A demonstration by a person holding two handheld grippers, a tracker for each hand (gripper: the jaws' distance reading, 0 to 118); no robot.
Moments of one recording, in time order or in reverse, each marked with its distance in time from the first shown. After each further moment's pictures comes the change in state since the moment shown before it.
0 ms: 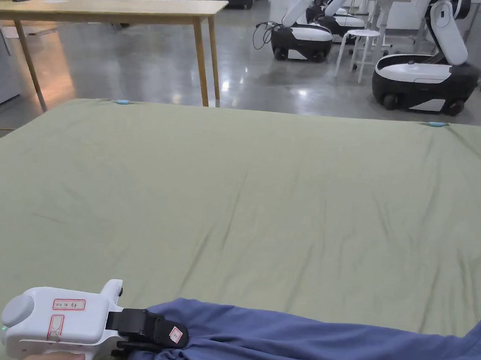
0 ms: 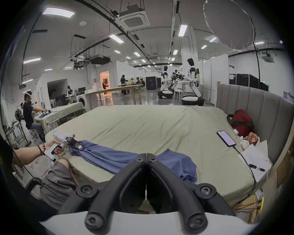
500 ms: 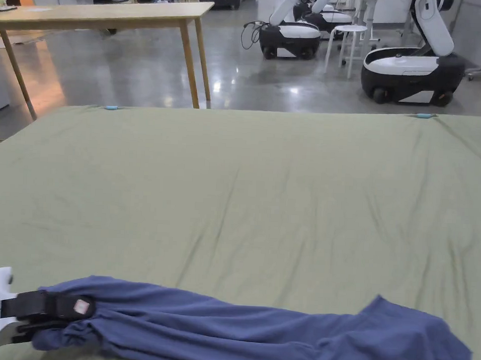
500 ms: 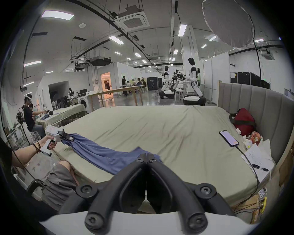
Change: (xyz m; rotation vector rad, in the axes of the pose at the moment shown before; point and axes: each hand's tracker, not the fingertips) left arm -0.004 -0.004 0.122 0.320 0.163 0.052; right arm 0.011 -0.001 -0.004 0.008 0.023 -0.018
